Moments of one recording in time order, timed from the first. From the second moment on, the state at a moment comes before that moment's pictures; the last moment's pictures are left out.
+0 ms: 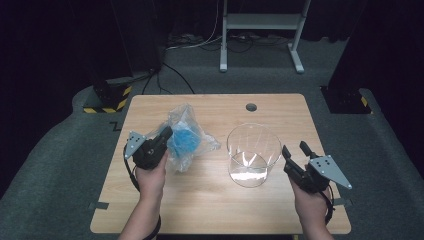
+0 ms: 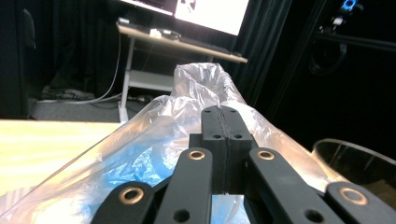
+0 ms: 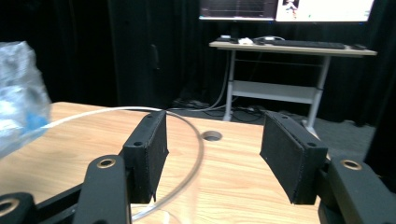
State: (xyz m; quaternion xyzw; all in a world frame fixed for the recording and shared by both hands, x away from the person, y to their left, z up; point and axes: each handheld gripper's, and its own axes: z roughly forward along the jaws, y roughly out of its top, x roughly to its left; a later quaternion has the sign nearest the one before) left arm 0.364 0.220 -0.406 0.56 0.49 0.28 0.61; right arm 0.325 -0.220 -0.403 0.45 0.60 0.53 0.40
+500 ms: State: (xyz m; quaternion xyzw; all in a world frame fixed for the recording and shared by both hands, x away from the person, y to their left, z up) left arm 0.397 0.196 -0.438 0.59 0.51 0.26 0.57; right arm 0.356 -0.252 -0.458 0.52 0.60 0.46 0.40
